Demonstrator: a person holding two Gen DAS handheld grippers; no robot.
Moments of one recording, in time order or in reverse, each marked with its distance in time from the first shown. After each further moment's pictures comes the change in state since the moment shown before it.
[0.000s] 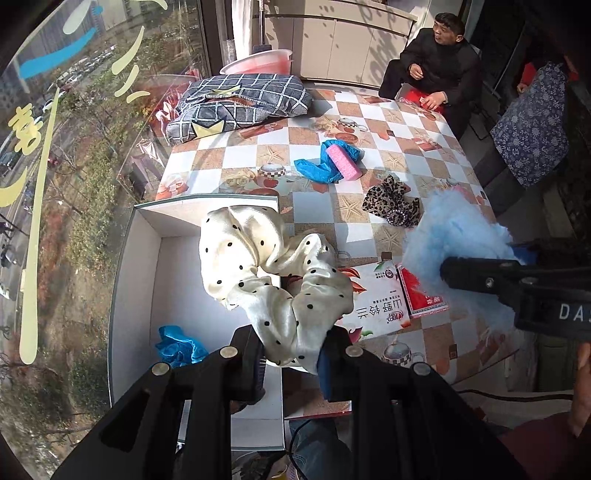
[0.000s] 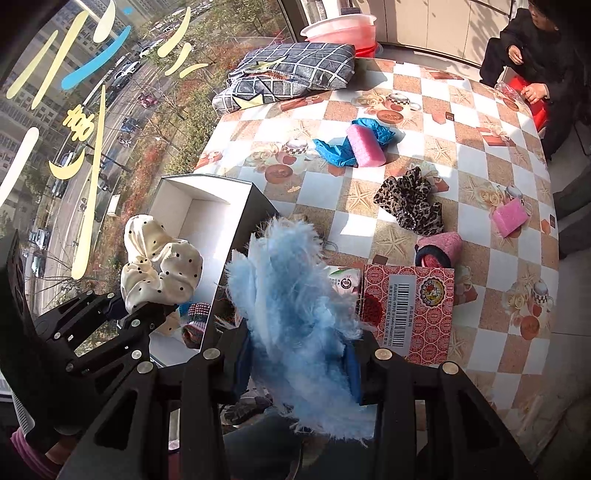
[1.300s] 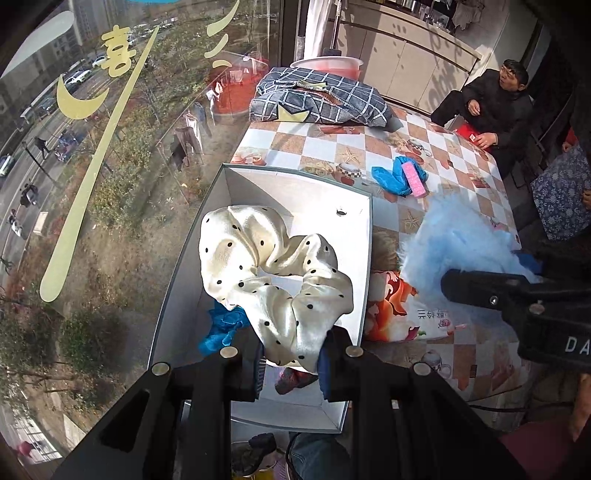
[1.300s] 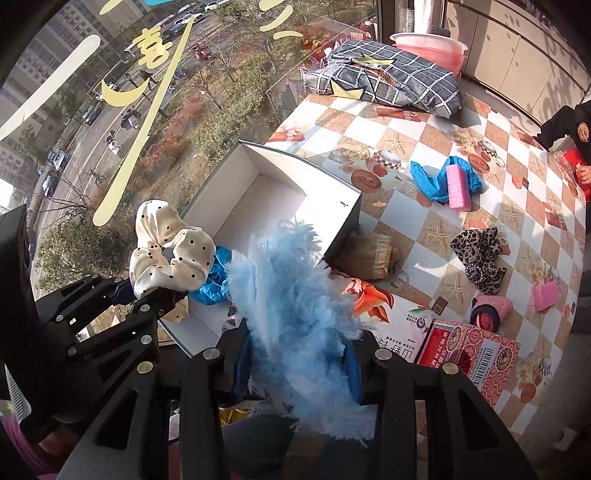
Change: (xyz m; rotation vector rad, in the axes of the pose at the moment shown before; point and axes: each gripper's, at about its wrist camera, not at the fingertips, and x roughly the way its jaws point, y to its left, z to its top) left arm -0.015 0.081 -0.030 -0.218 -0.014 0.068; right arm 0.027 0.102 0.020 -0.280 0.054 0.017
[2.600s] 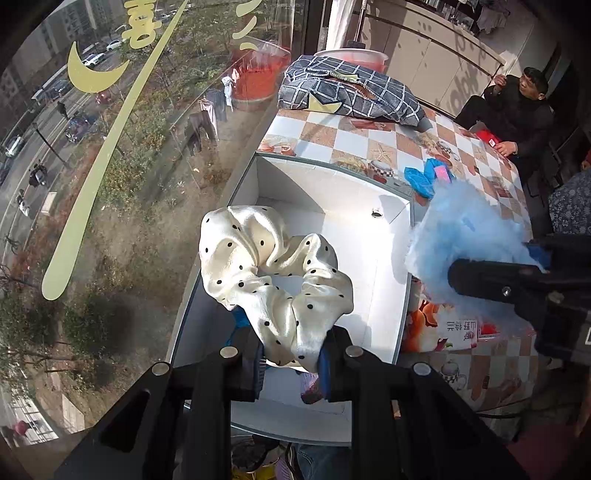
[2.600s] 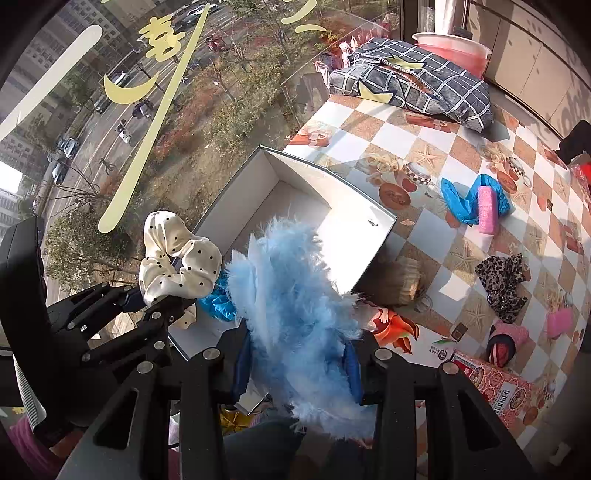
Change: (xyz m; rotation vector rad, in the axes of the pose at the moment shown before) left arm 0.025 0.030 0.013 -0.065 0.049 0.033; right arm 0.026 0.018 0.034 -0.033 0.037 0.039
